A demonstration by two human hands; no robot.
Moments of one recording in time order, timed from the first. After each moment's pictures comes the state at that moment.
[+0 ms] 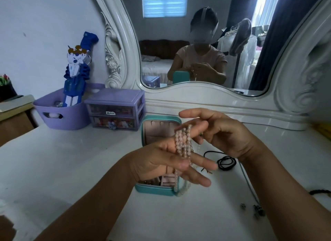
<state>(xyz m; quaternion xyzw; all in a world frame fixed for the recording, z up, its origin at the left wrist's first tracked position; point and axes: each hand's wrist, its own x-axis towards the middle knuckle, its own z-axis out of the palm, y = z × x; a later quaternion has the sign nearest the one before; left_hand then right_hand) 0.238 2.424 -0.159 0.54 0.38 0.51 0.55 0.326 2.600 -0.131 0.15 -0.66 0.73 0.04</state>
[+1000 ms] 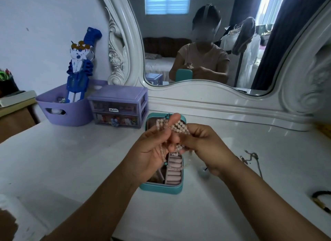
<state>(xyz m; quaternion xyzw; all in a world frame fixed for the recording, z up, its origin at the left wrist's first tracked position) 0.231 2.417 -0.177 0.35 0.31 0.79 0.39 0.317 2.537 -0.152 -0.05 -0.76 0.63 0.17</state>
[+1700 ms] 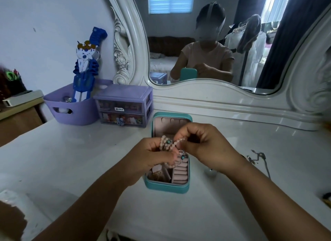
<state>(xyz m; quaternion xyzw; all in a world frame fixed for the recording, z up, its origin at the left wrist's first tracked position) 0.223 2.388 -0.176 0.36 0.64 0.60 0.32 0.317 2.535 -0.151 0.00 -0.86 0.47 0.21</state>
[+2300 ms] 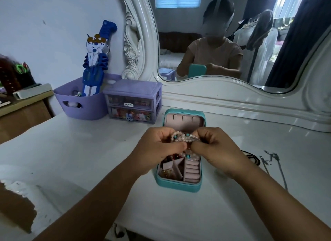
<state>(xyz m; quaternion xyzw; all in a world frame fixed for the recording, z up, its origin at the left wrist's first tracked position) 0.215 2.391 -0.172 0.35 0.70 0.59 0.20 0.307 2.529 -0.164 -0.10 -0.86 0.48 0.17</state>
